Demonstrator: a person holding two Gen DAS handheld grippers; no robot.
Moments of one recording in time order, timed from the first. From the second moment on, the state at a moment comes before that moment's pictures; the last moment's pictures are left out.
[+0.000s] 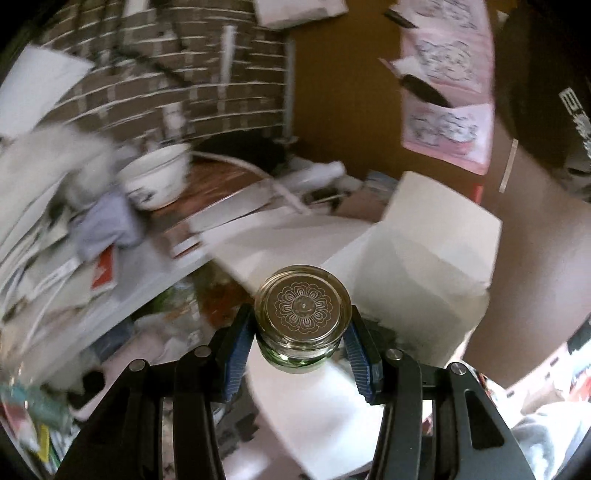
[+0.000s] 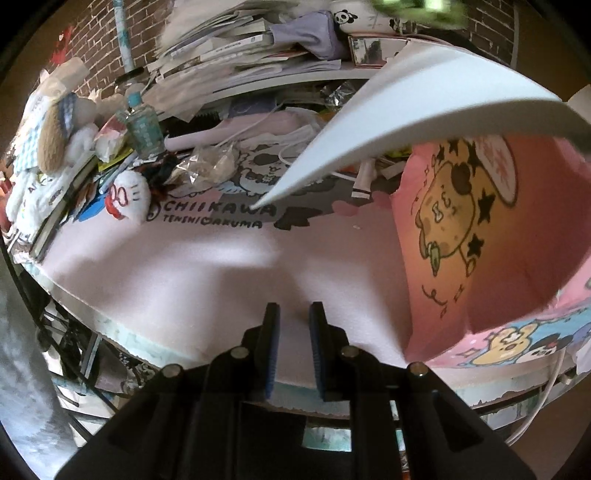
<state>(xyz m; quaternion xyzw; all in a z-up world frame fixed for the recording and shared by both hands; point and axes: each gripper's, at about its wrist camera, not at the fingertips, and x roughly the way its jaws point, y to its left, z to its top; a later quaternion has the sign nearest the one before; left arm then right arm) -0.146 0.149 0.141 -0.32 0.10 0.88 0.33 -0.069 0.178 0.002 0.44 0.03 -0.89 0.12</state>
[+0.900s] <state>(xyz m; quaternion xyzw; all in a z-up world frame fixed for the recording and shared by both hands) -0.173 0.247 0.088 -0.47 0.26 0.77 0.35 -0.071 0.181 0.003 0.44 0.02 -0.89 0.13</state>
